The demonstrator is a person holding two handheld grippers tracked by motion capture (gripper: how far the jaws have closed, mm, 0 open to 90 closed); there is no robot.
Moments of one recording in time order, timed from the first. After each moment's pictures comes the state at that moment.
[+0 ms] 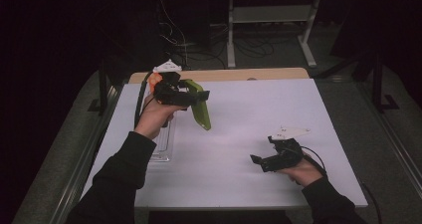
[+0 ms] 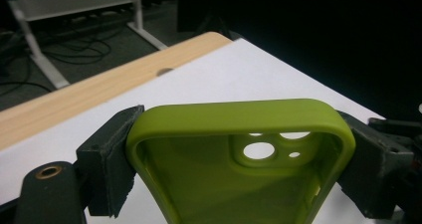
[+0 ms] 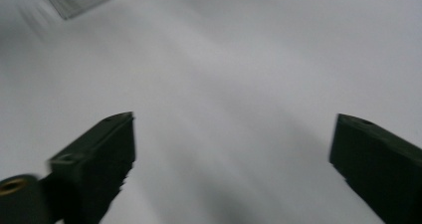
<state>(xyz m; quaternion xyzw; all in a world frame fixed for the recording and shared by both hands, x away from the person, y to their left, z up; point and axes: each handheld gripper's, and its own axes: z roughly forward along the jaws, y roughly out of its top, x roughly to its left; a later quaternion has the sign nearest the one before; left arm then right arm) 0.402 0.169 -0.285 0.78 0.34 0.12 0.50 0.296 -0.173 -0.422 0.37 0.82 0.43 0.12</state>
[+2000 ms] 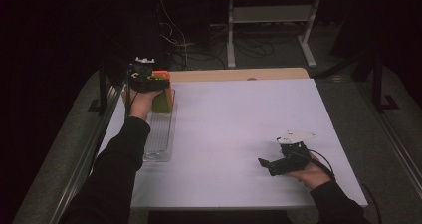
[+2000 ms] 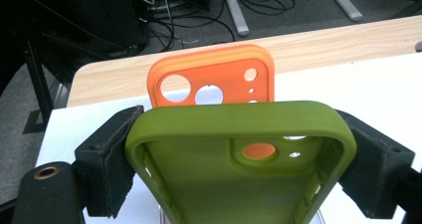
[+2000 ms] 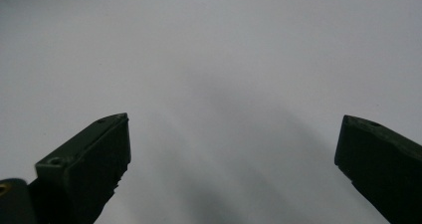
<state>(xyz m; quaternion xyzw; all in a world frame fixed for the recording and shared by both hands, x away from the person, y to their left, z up) 0.490 0.245 -0.340 0.71 0.57 0.29 0.31 0.290 -0.190 -0.428 0.37 0.82 0.40 0.15</state>
